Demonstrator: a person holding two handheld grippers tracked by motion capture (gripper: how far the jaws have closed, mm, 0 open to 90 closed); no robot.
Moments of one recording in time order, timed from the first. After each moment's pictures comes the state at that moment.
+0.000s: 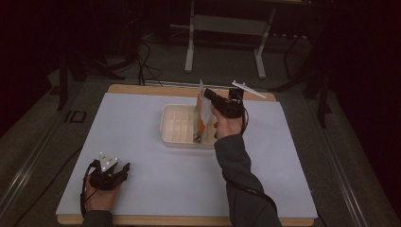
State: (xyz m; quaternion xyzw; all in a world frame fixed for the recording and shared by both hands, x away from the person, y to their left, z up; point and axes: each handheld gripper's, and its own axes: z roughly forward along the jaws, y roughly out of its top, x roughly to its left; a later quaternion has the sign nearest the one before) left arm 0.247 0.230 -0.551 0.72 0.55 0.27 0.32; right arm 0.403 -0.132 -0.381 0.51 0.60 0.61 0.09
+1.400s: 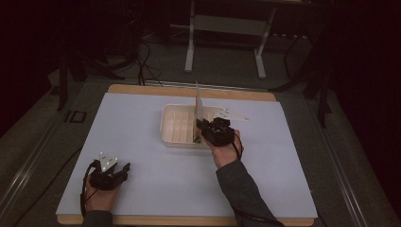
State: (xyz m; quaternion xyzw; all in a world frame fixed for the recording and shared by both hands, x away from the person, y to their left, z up) left arm 0.247 0.230 -0.551 0.72 0.55 0.27 0.32; right arm 0.351 -0.114 -0.435 0.45 0.72 0.51 0.16
